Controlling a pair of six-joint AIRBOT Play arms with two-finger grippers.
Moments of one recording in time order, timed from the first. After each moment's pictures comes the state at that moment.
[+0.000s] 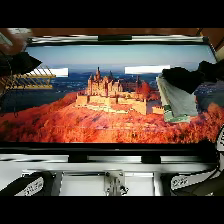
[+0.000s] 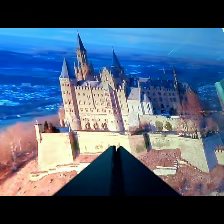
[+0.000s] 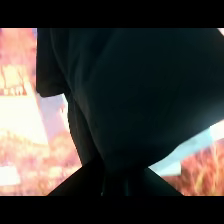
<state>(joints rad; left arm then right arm) 0.08 -1.11 1.44 0.97 -1.04 -1.38 -0.32 -1.68 2.02 1.73 -1.65 -1.59</state>
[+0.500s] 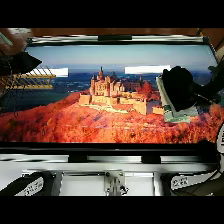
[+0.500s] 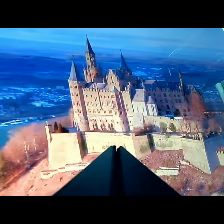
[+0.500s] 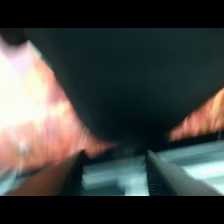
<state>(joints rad) 0.08 -1.11 1.44 0.97 -1.03 -1.37 -0.33 -1.67 1.75 1.72 -1.80 -1.46</state>
